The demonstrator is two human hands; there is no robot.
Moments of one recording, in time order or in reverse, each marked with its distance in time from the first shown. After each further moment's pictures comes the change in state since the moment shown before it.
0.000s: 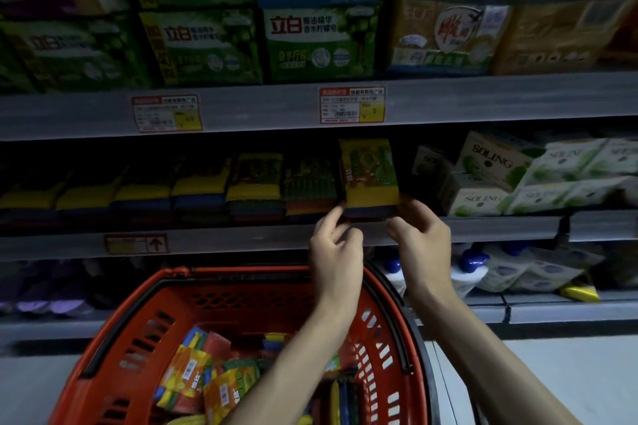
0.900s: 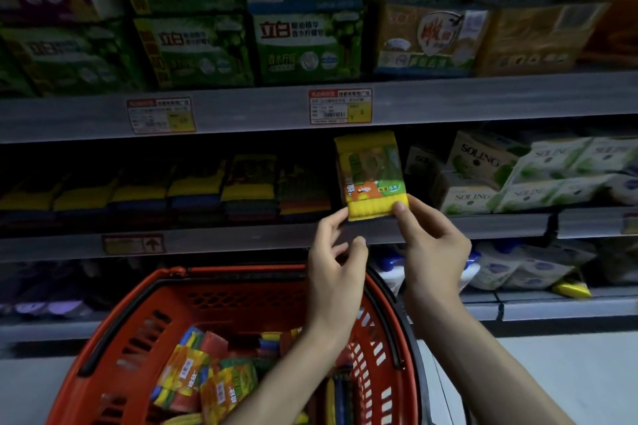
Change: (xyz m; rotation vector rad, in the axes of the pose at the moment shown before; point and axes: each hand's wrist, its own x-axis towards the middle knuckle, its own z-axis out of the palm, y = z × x) left_hand -0.029 0.001 -0.006 0.041 -0.072 0.170; right_hand -0.009 0.001 -0.014 0.281 0.180 -0.037
